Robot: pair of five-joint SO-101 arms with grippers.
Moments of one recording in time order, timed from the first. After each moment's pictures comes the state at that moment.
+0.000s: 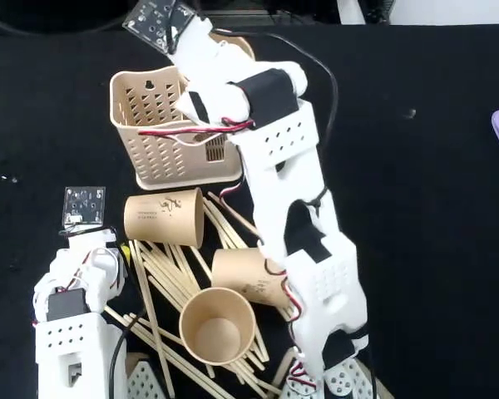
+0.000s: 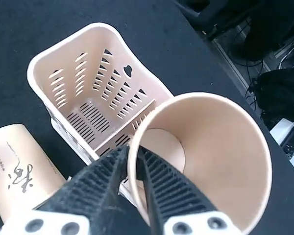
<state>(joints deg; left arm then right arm) -17.7 -77.1 89.4 47.3 -14.0 -28.2 31.3 -75.4 99.3 30.3</state>
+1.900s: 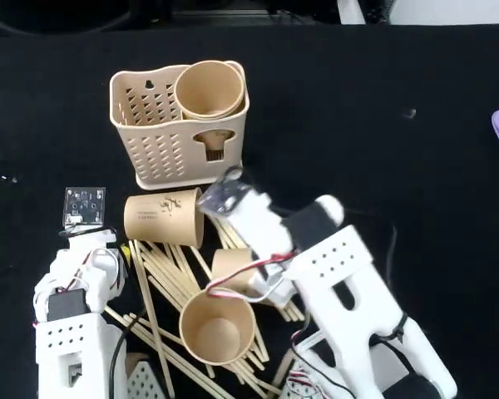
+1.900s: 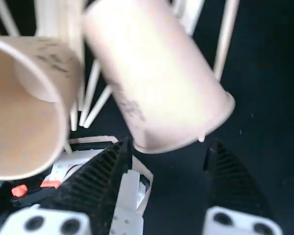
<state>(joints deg) -17.7 -77.1 89.7 47.1 -14.0 -32.0 -36.5 37.1 99.3 23.4</state>
